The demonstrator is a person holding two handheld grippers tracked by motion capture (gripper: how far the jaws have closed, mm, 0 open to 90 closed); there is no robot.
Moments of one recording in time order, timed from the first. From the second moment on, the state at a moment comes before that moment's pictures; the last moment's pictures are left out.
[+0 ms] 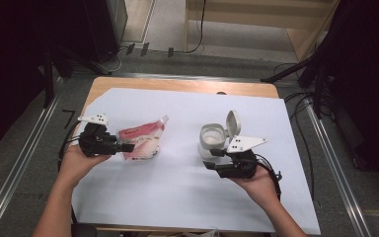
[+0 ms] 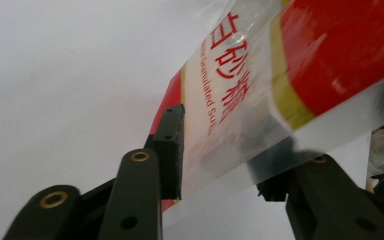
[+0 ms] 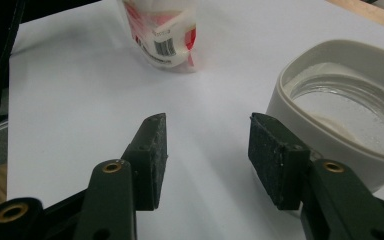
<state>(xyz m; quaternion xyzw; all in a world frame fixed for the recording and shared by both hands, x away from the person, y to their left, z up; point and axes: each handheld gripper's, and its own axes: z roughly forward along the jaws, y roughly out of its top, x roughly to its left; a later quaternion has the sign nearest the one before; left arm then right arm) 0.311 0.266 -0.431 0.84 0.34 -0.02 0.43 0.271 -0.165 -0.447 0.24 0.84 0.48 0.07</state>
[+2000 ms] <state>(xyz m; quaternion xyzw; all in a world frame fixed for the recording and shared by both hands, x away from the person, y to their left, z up) 0.279 0.322 -0.417 0.82 0.38 0.02 0.42 0.283 -0.213 -0.431 0.28 0.83 0.47 0.07</state>
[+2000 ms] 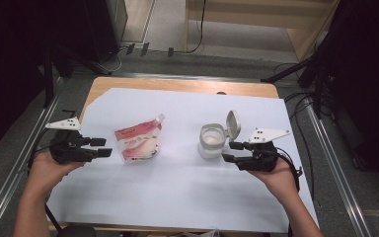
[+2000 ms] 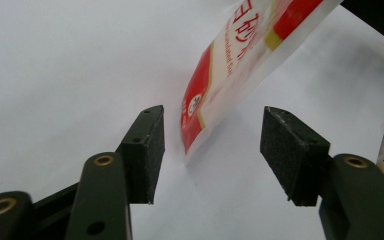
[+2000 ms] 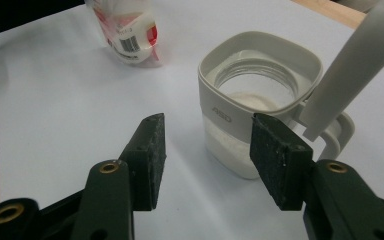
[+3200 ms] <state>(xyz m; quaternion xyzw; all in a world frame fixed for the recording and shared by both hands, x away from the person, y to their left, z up) 0.308 0.312 -0.434 0.82 0.39 0.04 0.42 0.303 -0.255 -0.429 0.35 0.80 0.49 0.08</state>
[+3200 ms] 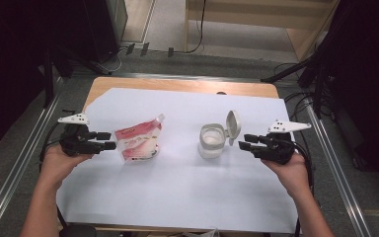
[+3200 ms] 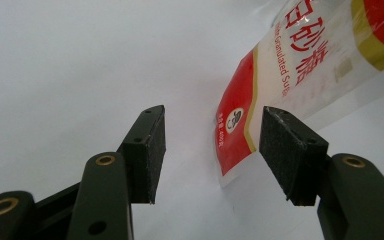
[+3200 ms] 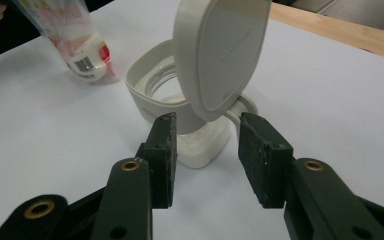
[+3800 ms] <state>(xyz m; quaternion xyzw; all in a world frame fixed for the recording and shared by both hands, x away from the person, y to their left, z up) 0.315 0.305 -0.440 0.83 0.37 0.03 0.41 0.327 -0.257 -0.426 0.39 0.78 0.49 0.07</state>
